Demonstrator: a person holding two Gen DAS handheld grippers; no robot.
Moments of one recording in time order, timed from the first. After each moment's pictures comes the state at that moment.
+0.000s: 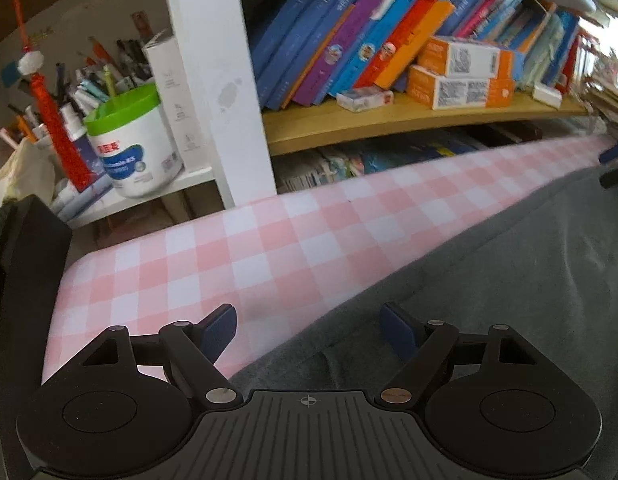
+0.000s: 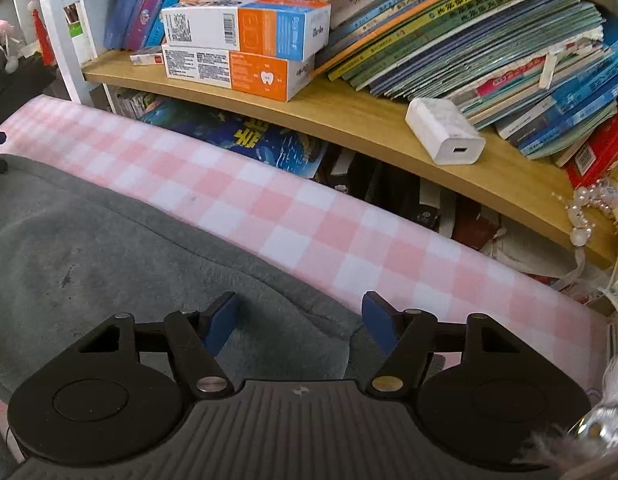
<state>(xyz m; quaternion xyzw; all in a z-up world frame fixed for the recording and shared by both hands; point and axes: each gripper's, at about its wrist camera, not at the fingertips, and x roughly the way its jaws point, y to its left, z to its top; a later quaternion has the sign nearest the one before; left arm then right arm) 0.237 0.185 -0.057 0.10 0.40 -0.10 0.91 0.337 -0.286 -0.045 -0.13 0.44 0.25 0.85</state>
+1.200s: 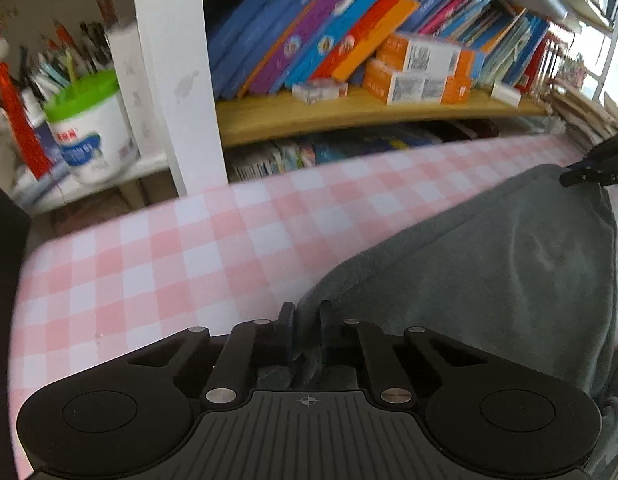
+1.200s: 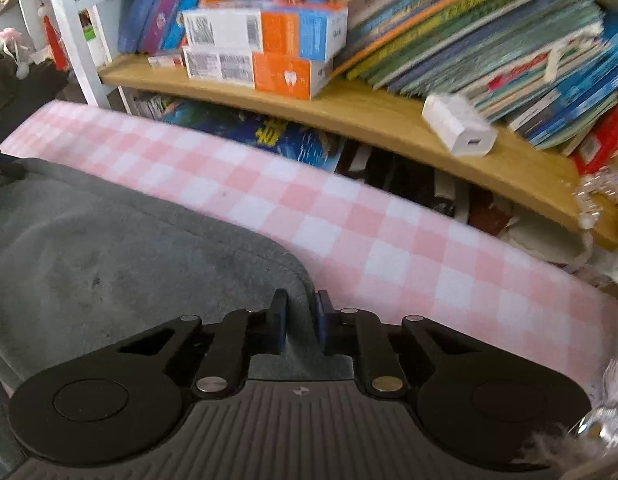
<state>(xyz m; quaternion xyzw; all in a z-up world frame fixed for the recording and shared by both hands) 0.223 0.180 -0.036 0.05 0.41 -0.16 0.90 0.305 -0.278 -0.026 -0.12 0.43 0.25 0.86</state>
